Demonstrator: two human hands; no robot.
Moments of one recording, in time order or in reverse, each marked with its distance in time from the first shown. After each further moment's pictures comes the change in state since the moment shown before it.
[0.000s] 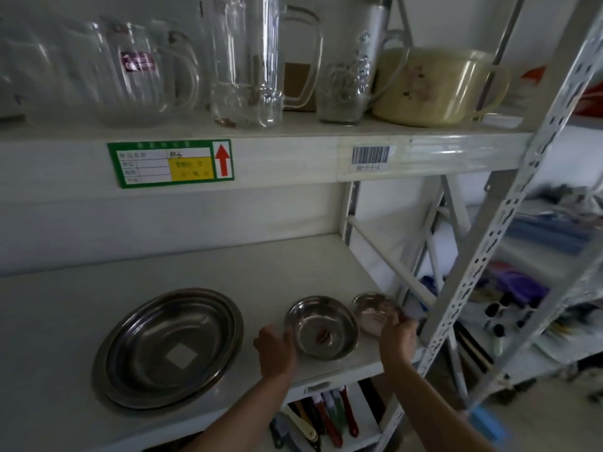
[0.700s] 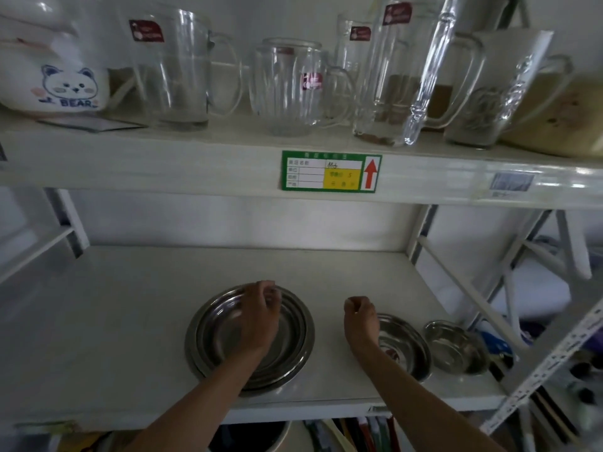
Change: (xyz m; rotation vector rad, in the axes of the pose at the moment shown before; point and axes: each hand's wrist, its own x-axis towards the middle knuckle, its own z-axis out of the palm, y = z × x) left_hand 0.062 -0.002 -0.174 -0.040 0.273 0.368; right_hand -0.109 -0.056 0.146 -0.221 -0.400 -0.424
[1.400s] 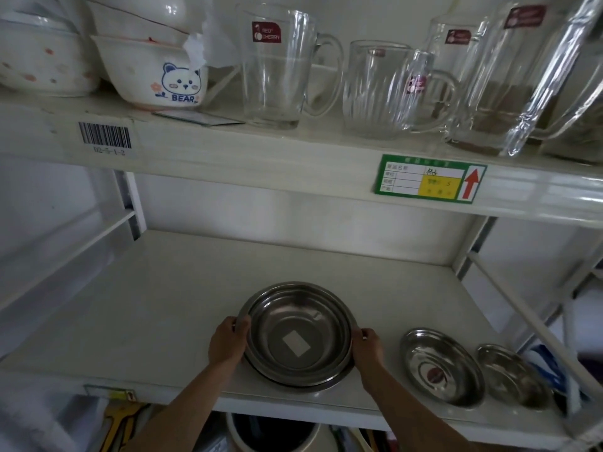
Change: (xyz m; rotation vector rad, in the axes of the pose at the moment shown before) left_hand 0.000 -0.120 -0.102 0.146 0.029 -0.454; right_hand -0.038 0.011 0.074 0.199 -0.225 0.206
